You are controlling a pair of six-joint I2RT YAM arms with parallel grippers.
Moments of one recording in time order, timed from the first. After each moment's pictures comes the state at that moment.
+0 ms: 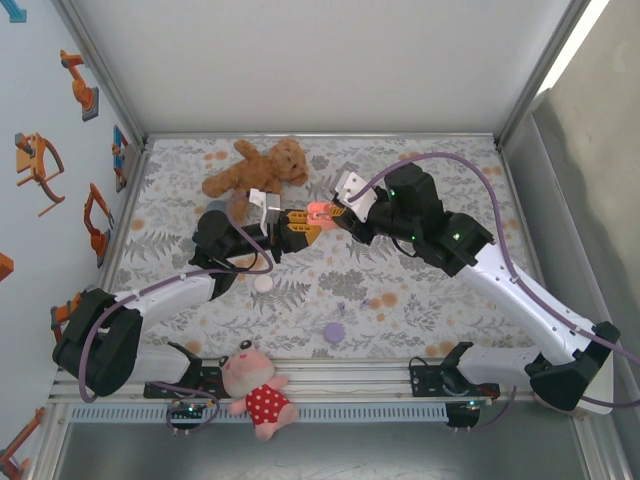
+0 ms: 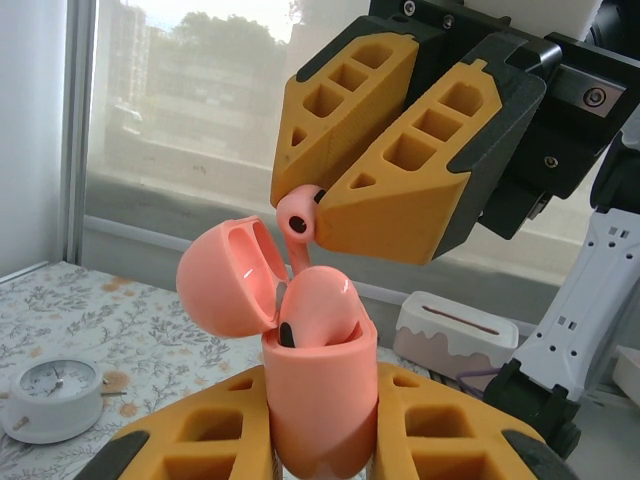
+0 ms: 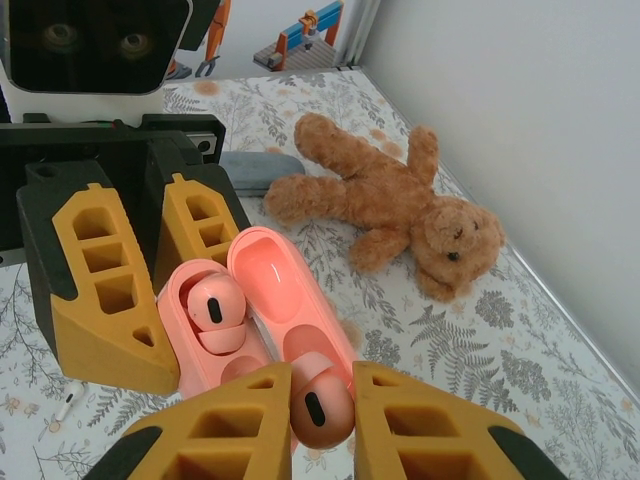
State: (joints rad) left arm -0.61 1.32 0.61 0.95 0.88 -0.38; right arm 0.78 1.20 1.32 -0.57 -0.18 -0.38
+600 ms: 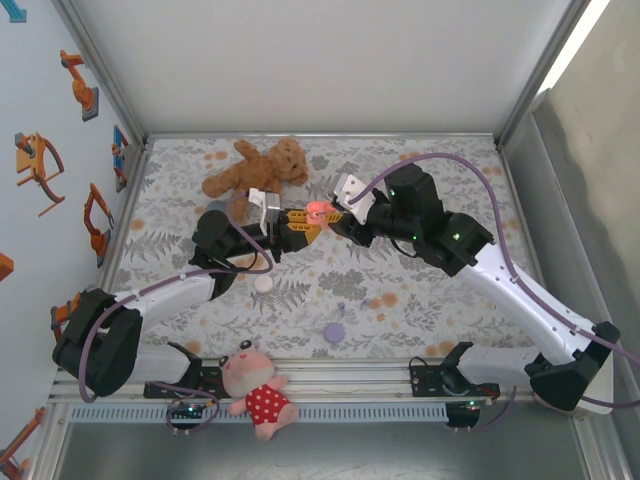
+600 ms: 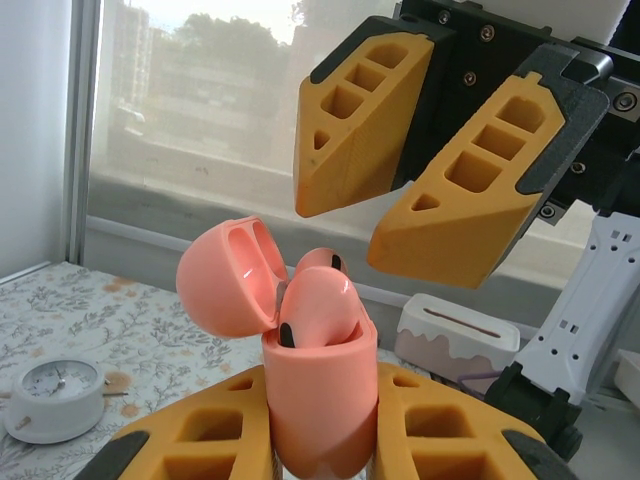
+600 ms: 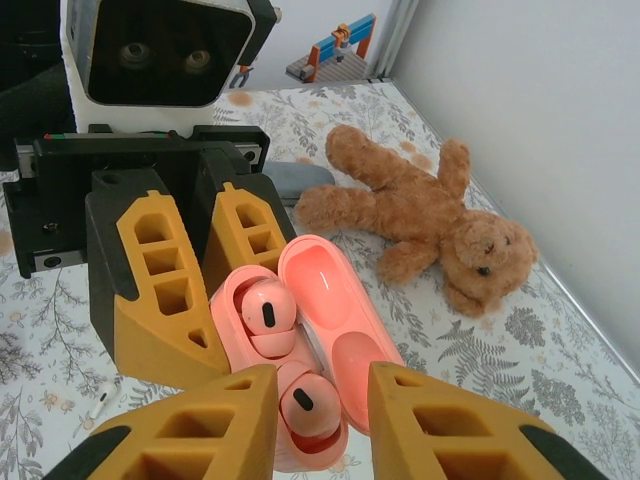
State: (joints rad) left arm -0.61 1.32 0.61 0.95 0.88 -0.39; right arm 0.78 1.20 1.32 -0.57 -0.25 -0.38
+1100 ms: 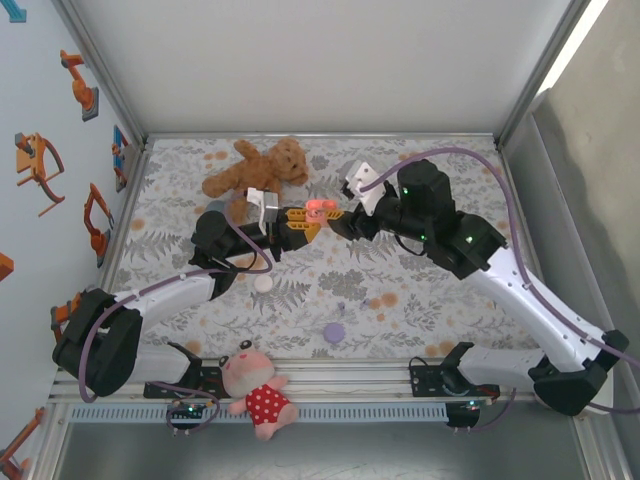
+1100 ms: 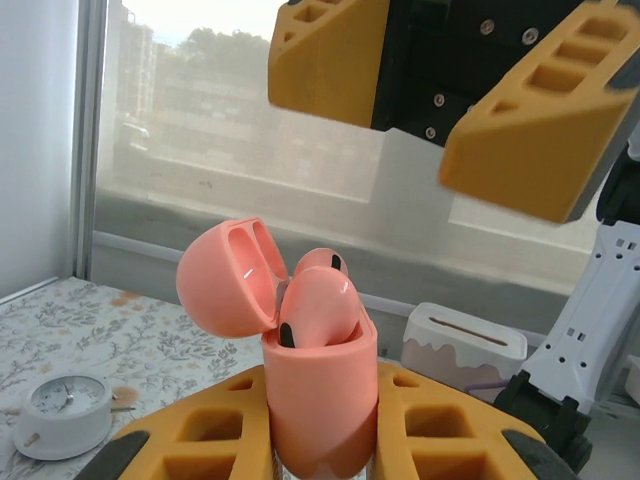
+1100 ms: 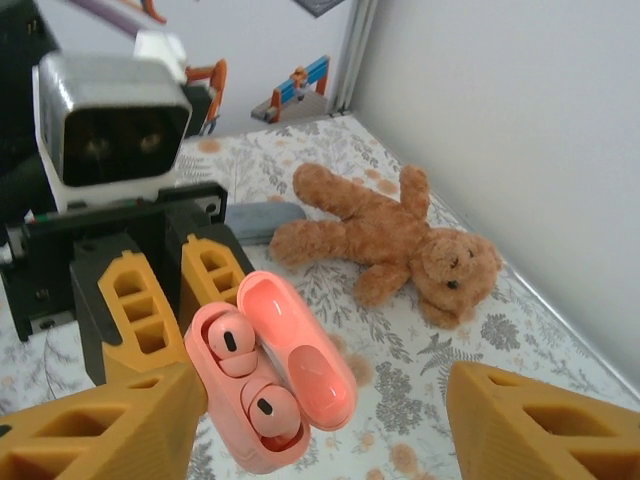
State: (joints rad) left arm -0.61 1.32 0.61 0.98 0.86 -0.39; right arm 0.78 1.15 1.36 -0.54 -0.19 -0.26
